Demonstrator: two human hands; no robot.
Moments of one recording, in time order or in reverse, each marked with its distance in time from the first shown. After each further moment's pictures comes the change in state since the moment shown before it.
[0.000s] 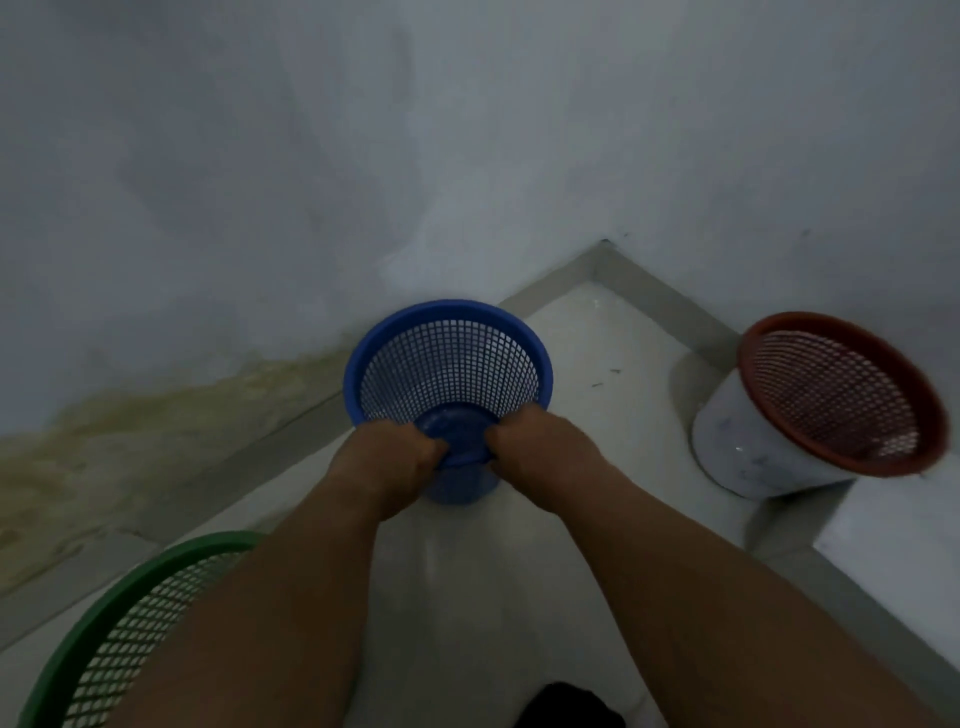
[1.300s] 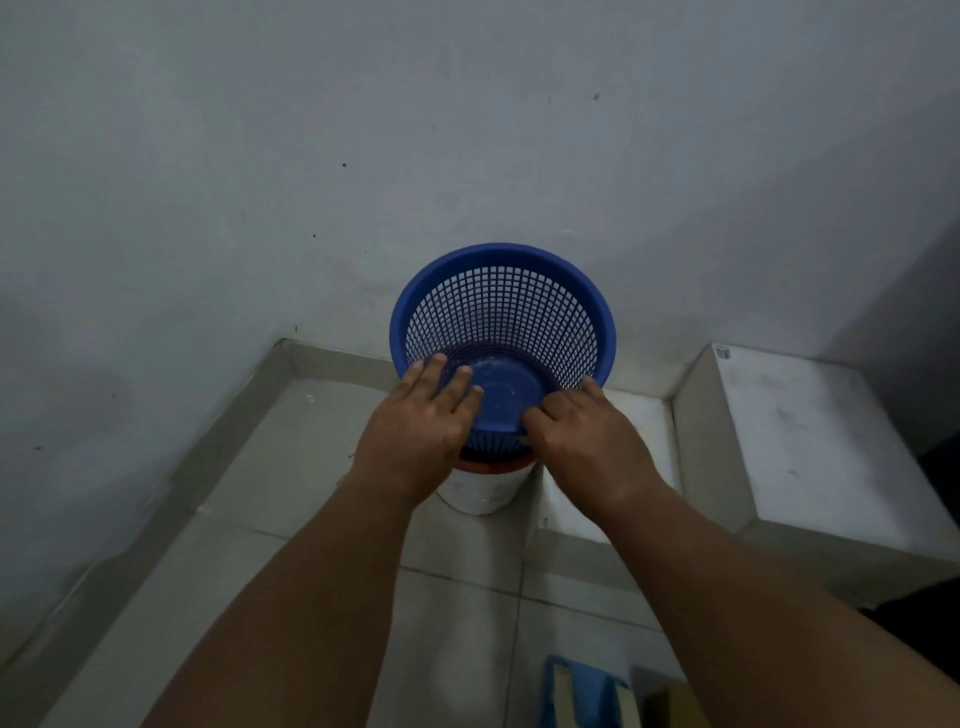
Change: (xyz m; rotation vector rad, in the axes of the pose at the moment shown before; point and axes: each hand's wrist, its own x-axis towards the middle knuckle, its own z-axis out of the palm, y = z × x) left_hand 0.186 0.242 -0.184 0.043 0.758 0.582; right_hand -0.257 0.206 -0.025 -0.275 0.522 0.760
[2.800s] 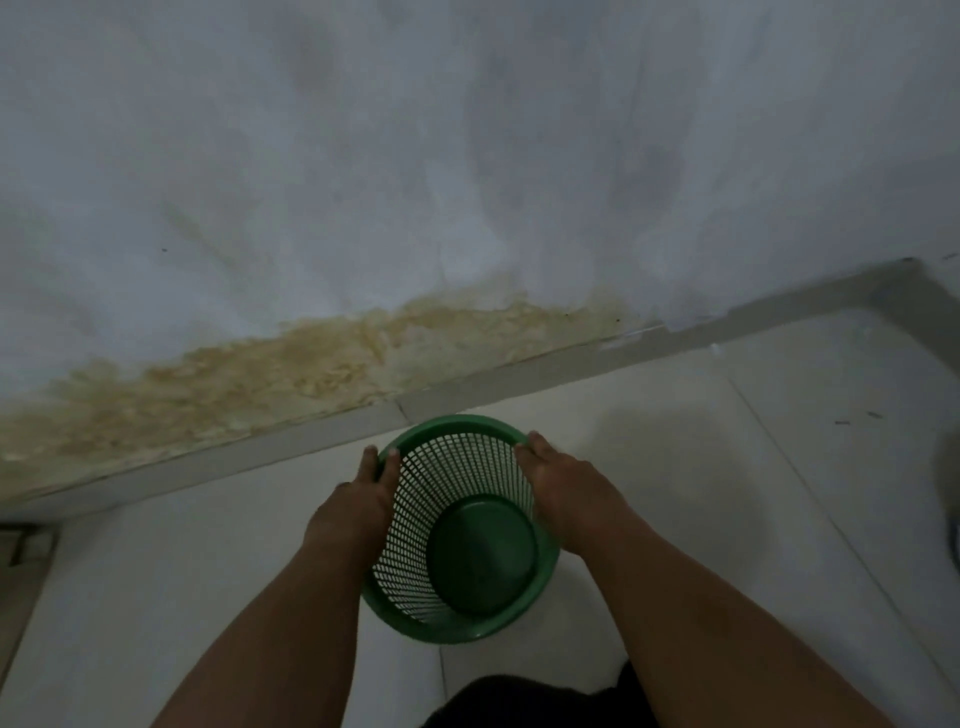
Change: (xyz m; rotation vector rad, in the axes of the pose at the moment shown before) left_hand -0.569 0.064 -0.144 -0.261 -1.010 -1.716; right_hand -0.106 -0.449 -0.031 0.500 -0.699 -0.990
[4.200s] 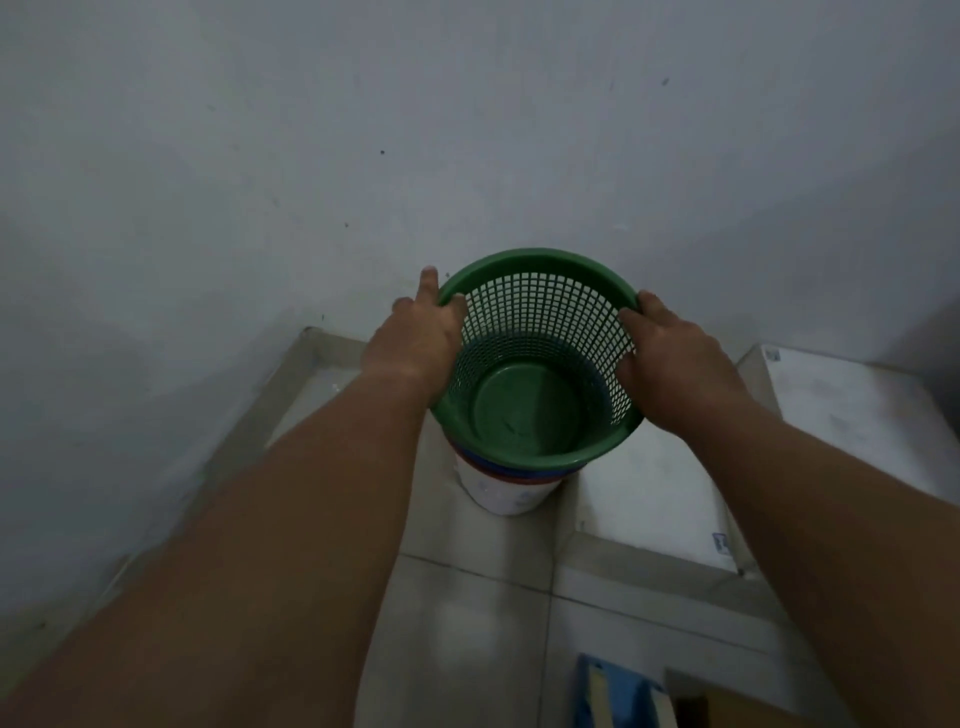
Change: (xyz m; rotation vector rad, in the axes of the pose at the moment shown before) left_hand -0.084 0.608 -0.220 0.177 0.585 1.349; right_hand -0.370 0.332 -0.161 -0.025 0.686 1.347
